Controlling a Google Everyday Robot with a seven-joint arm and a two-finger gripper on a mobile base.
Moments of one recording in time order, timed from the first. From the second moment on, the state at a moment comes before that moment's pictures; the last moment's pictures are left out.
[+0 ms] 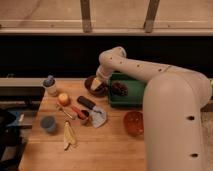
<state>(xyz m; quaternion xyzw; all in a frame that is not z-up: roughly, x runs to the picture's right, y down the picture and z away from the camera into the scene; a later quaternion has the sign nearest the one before) -0.017 -0.051 0.885 -0.22 -0.07 0.36 0.90</state>
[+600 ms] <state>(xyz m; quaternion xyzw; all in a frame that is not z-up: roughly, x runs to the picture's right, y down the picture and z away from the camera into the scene) 0.000 -0.041 0.920 -0.25 -0.07 0.37 0.89</state>
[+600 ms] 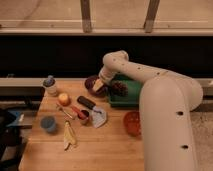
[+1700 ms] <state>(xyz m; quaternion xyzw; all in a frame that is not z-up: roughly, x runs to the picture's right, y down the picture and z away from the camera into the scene) 0.003 -0.022 0.941 -0.27 -0.07 0.39 0.88</state>
